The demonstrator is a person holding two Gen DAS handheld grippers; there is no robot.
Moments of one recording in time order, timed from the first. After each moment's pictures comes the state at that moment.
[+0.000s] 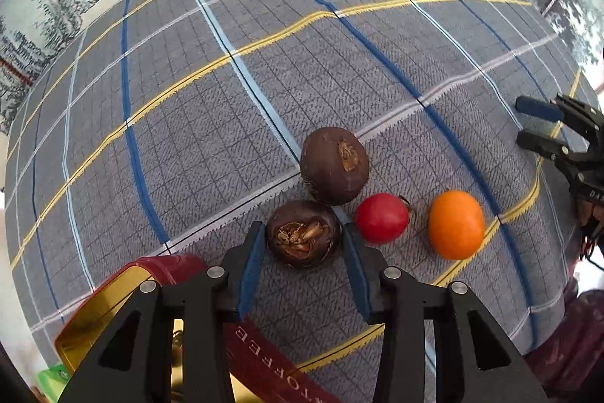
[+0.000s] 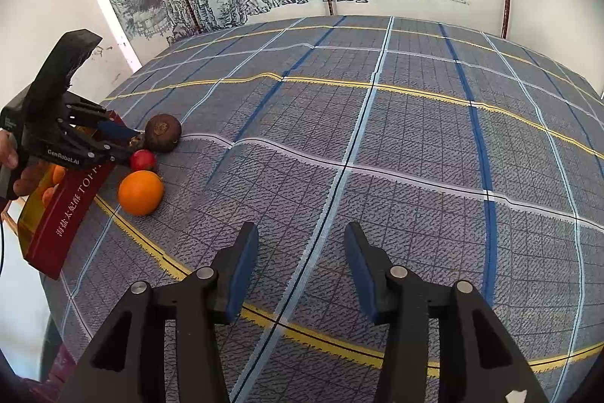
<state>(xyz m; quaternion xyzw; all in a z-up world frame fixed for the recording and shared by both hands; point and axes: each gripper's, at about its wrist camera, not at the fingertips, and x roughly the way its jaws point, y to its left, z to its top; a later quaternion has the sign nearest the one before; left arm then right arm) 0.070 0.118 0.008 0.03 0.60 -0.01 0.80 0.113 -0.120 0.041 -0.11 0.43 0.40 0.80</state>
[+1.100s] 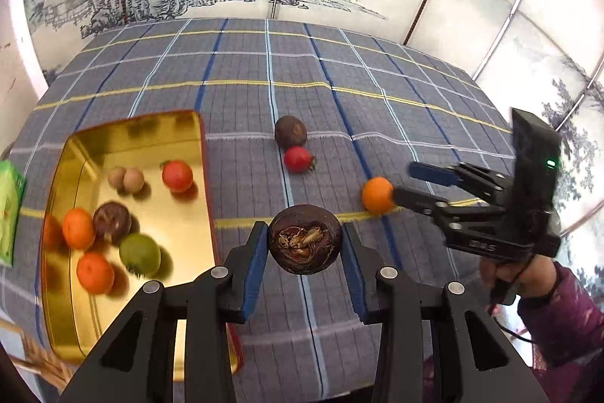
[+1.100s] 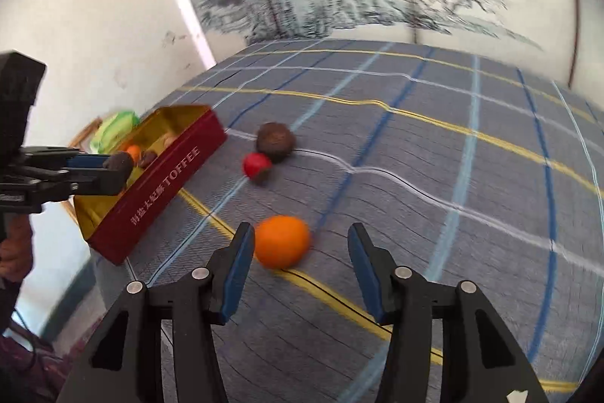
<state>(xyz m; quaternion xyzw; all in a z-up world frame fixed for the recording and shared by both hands) -0.097 0.064 0.084 -0.16 0.42 0.09 0.89 0.061 -0.071 0.071 -0.13 0.39 0.52 0.75</state>
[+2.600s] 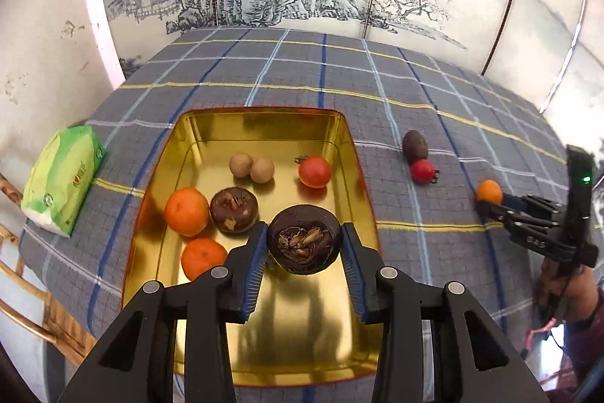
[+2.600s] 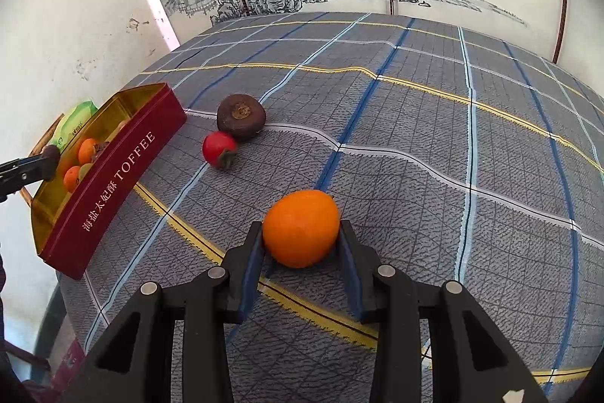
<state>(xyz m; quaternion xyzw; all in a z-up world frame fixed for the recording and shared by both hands) -0.146 0.125 0.063 -0.14 0.39 0.24 0.88 0.069 -0.055 0.038 -0.14 0.42 0.45 0.77</state>
